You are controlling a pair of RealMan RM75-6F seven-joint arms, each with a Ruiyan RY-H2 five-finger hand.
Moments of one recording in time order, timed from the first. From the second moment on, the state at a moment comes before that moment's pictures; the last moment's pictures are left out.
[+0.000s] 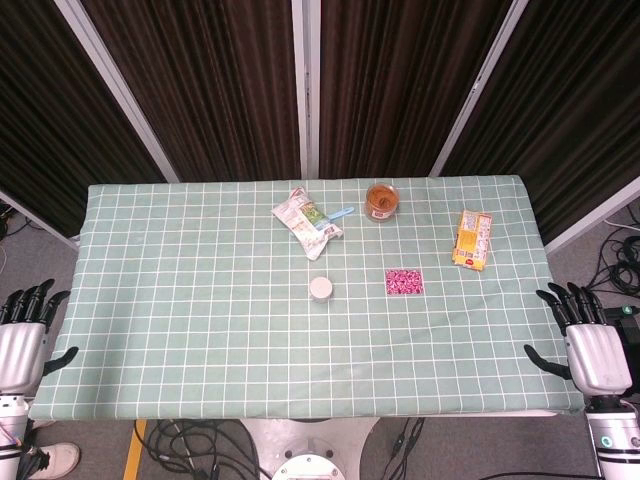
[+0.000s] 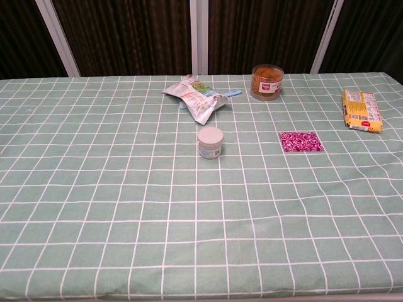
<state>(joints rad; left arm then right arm) -0.07 -1.17 -0.06 -1.61 1.45 1.54 0.22 0.10 -1.10 0.07 -1.62 -1.52 1.47 -0.01</state>
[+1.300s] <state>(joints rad) -0.05 -1.16 -0.05 -1.64 1.44 1.53 0.22 0.23 -1.15 0.08 -1.68 -1.48 1.24 -0.12</state>
